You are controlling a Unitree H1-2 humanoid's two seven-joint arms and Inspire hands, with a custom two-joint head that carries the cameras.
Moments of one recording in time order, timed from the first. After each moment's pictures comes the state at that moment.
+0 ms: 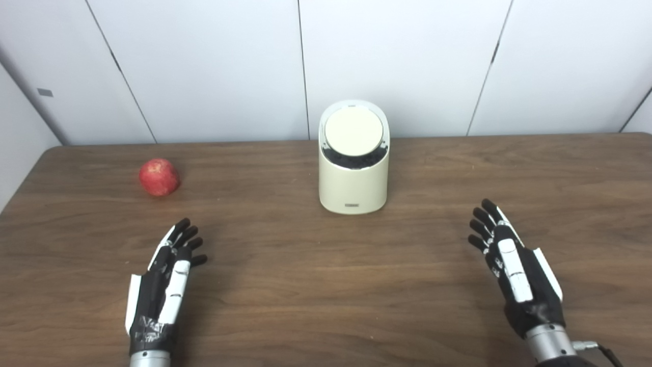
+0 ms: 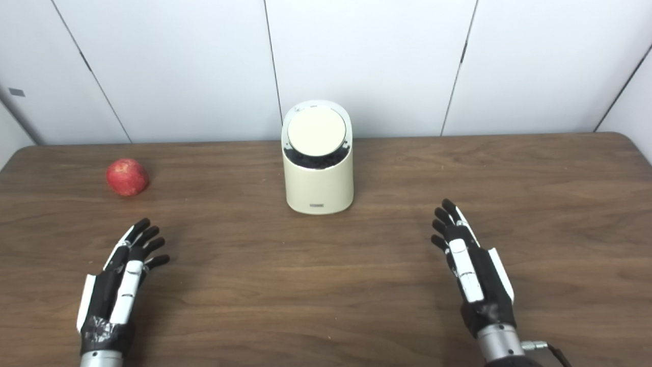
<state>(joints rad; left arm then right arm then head) 0.23 0.08 0.13 -0.25 -0.04 -0.10 0.03 0.13 -0.09 -0.04 -0.36 0.05 0.18 0.08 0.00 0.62</state>
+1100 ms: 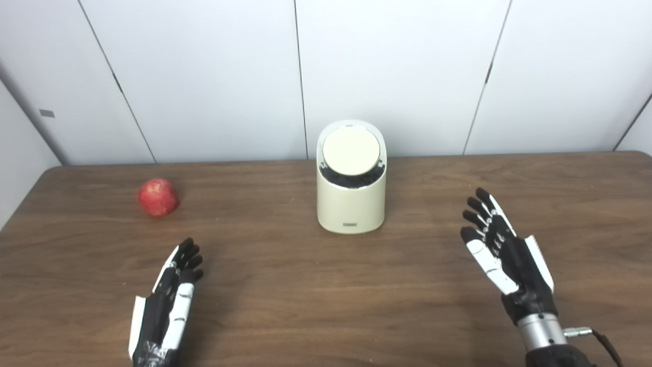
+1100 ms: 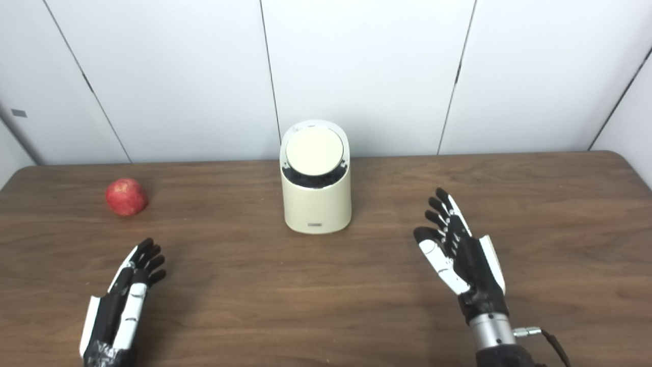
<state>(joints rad) 0.23 0.07 0.11 -0.20 -0.02 -0.18 0.04 -0.04 -0.10 -0.02 -0.29 -0.15 0.11 0.04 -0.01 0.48</state>
